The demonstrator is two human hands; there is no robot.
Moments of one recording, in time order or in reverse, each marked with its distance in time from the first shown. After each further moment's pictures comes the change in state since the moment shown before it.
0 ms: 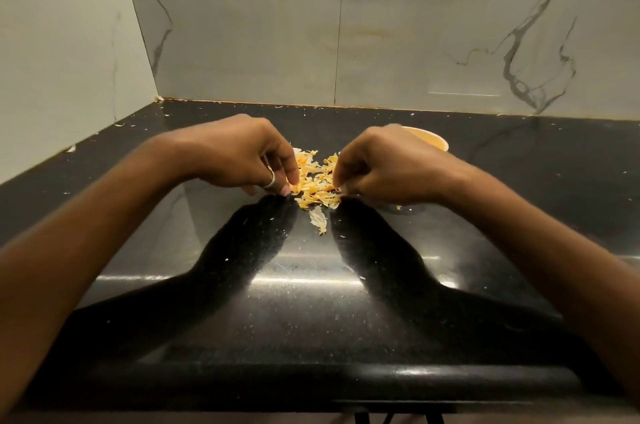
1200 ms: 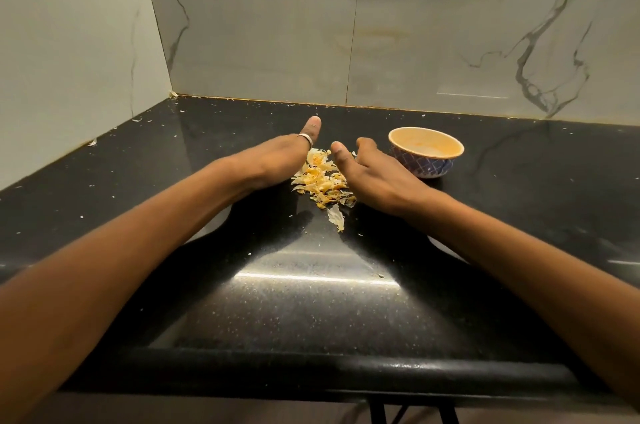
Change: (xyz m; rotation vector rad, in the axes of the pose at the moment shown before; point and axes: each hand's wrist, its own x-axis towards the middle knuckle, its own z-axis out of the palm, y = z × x) left_hand 0.031 0.002 0.034 -0.277 0.177 -0.337; right_hand 0.028 -0.005 0.048 0.313 0.067 0.301
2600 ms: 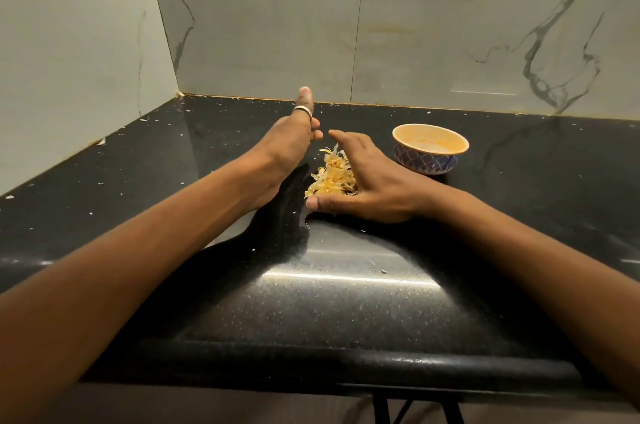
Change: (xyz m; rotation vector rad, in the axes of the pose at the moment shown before) left_hand 0.003 0.003 0.011 -0.668 0.163 0.086; right_hand 0.008 0.023 0.001 -0.132 -0.151 -0.344
